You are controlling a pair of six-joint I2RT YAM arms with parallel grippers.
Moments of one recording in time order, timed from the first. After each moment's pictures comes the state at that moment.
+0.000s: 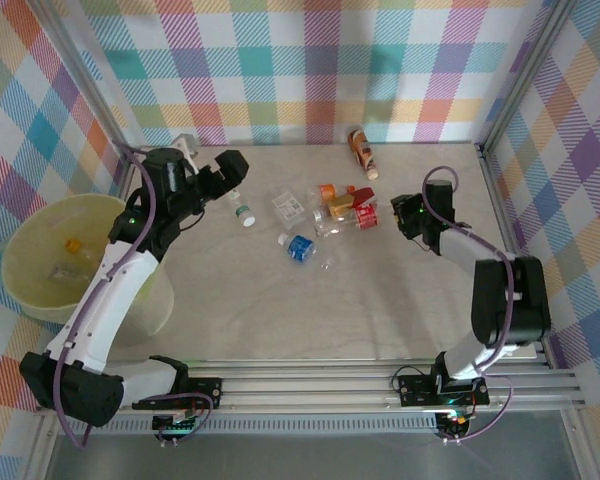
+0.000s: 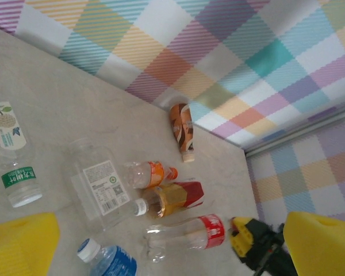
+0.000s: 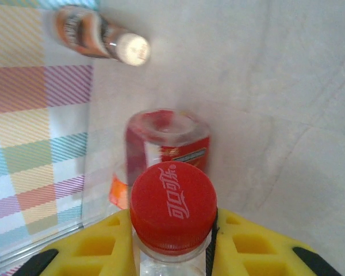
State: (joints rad) left arm -0.31 1.22 1.30 -0.46 0.12 -0.74; right arm 0.09 1.57 0.89 0.05 -0.25 1.26
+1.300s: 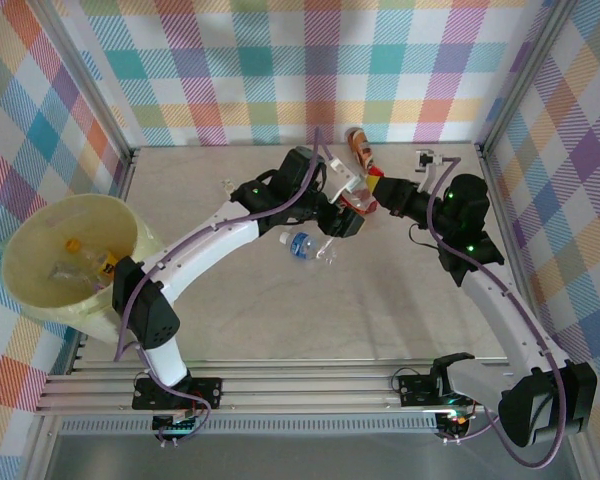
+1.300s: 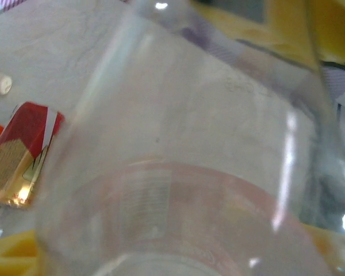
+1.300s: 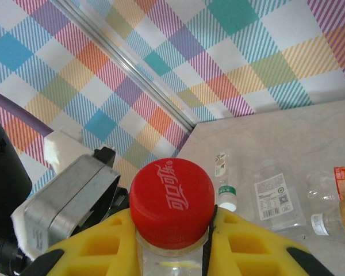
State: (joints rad) left arm -0.78 1.75 1.72 -0.60 0.36 0.01; right arm 0.22 1.08 0.93 0.10 -0.64 0.68
